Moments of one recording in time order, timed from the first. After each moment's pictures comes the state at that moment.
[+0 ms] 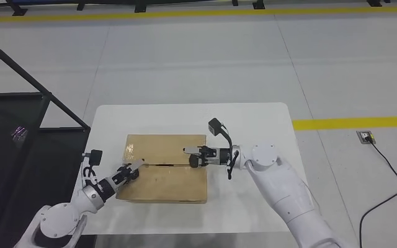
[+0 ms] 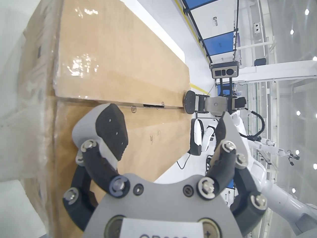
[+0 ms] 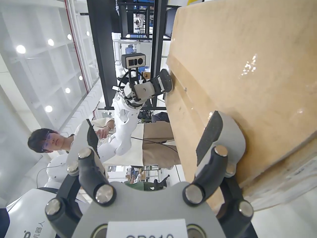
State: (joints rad) left arm 1.33 -0.89 -1.51 -1.72 -0.12 -0.09 -0.57; right arm -0.52 -1.48 1.04 -0.84 0.23 -0.28 1.12
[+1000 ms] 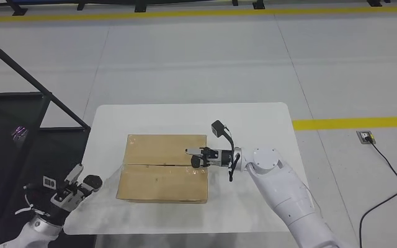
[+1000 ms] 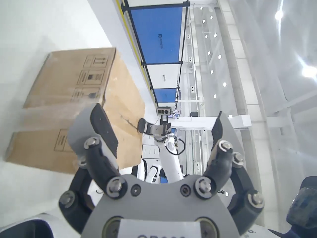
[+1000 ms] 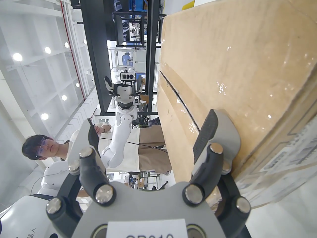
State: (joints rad) left arm 1.69 -0.91 -1.86 -1.74 -0.63 -0.28 -0.59; right arm -0.55 -1.47 1.04 -0.84 0.21 -0.31 1.09
